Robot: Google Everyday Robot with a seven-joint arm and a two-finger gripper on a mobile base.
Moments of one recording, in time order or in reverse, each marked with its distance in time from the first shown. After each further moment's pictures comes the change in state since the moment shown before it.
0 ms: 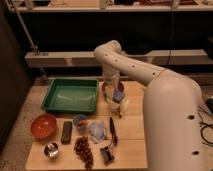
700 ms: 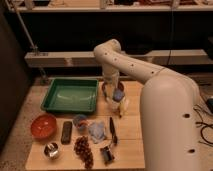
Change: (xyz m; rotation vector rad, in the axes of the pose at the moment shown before) arm -0.003 -0.004 0.000 -0.001 0.007 -0.001
